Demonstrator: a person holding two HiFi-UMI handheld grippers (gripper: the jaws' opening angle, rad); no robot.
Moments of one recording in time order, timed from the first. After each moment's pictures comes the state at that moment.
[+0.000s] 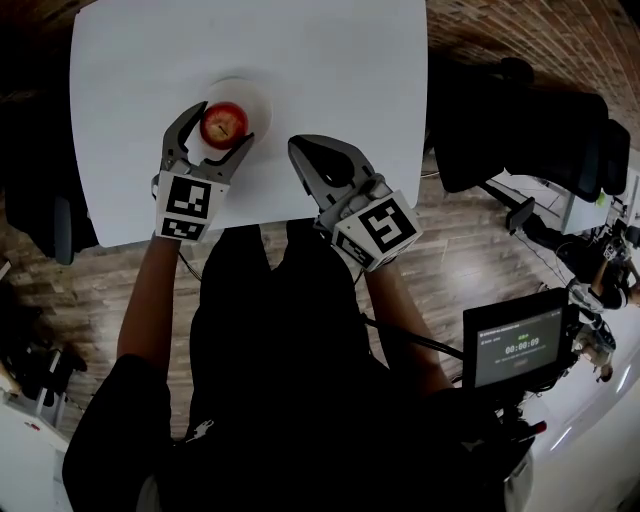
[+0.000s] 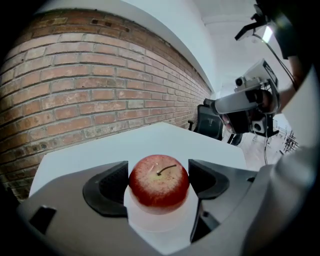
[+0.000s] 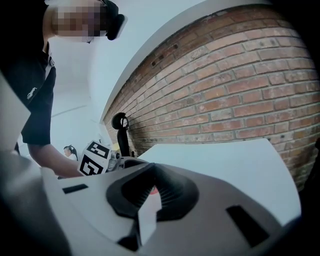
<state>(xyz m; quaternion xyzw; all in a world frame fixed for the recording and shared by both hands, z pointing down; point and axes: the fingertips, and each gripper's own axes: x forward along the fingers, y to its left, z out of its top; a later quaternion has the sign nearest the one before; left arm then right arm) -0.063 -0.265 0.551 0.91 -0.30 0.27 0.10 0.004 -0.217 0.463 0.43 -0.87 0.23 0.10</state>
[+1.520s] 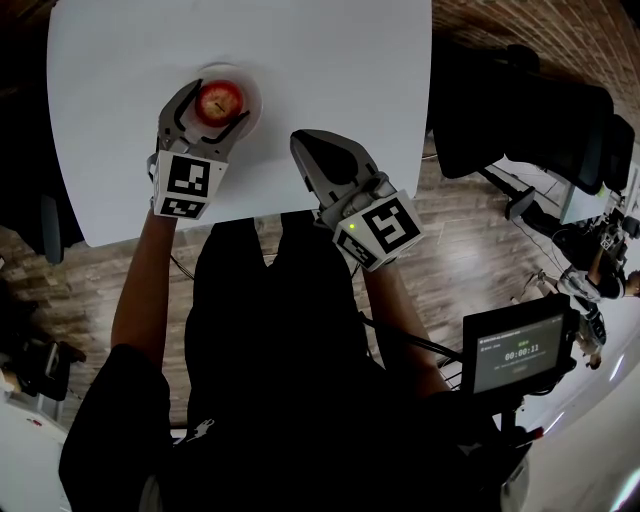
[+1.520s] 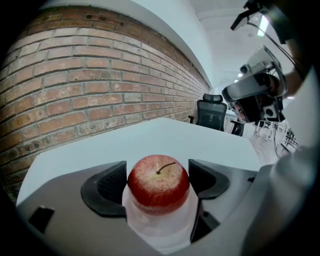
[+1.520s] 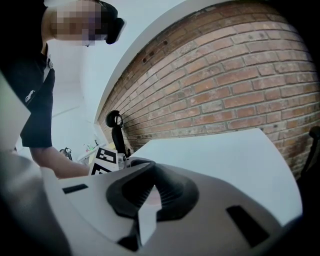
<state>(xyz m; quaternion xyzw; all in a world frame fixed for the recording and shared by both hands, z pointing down) -0.052 -0.275 0.577 0.91 -0.30 0.27 0.08 0.015 -0.206 0.471 0.45 -0.85 0.25 0.10</state>
